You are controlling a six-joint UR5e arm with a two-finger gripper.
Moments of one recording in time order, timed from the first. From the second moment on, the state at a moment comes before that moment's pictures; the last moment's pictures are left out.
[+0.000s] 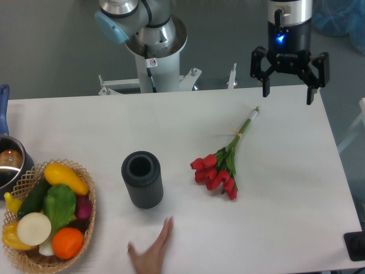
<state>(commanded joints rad) 2.81 -1.61 -1.59 -1.06 1.36 1.35</state>
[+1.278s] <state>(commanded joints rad) 2.92 -1.65 -1.85 -0.92 1.39 1.38</state>
